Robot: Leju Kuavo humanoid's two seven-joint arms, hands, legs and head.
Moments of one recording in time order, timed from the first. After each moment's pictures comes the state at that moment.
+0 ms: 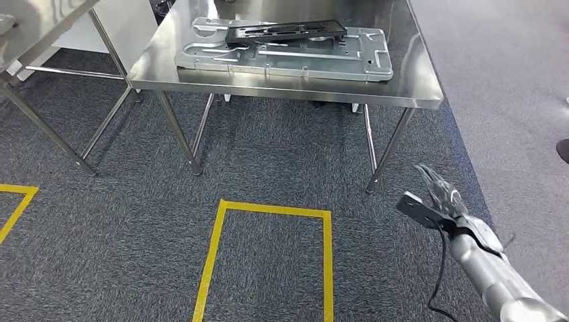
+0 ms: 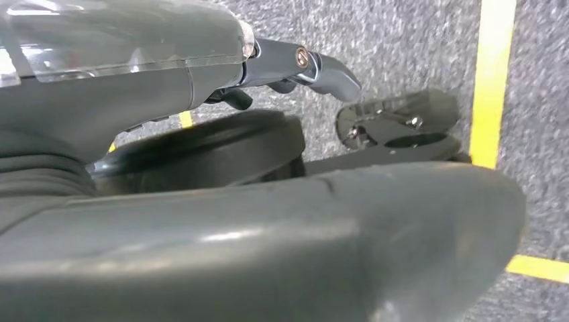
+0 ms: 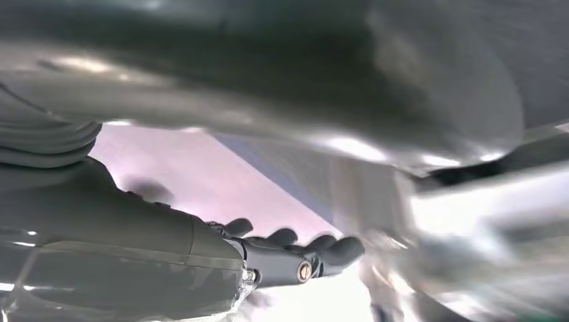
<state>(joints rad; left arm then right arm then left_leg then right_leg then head) -0.11 -0.22 1.03 -0.18 -1.12 -0.08 -0.15 -0.43 -0.52 0.26 -0.72 0.51 -0.23 -0.41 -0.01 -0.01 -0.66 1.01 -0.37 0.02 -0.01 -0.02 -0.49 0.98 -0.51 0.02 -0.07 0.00</state>
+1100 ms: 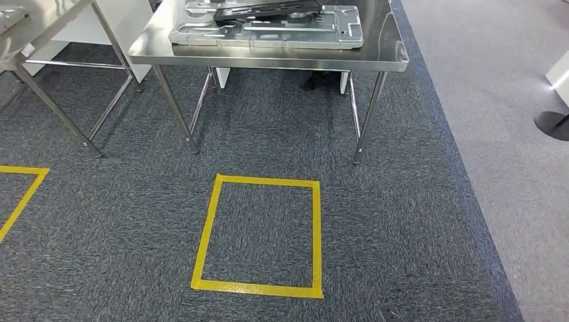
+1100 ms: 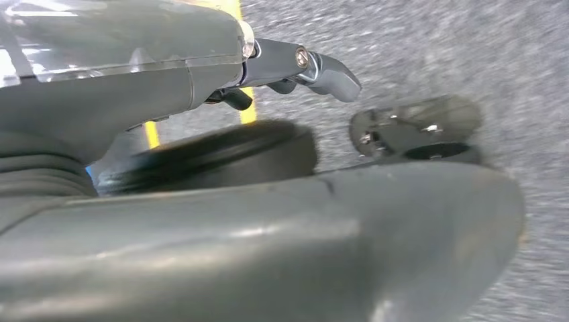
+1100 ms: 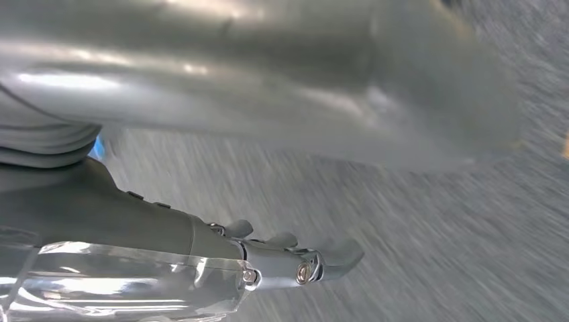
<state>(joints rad) -0.11 -0.20 1.05 -0.18 -1.15 -0.02 -0.11 -0.13 -0.04 -0.33 -0.22 0.34 -0.03 -0.06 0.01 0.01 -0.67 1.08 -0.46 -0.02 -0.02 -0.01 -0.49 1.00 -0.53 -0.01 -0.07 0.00</state>
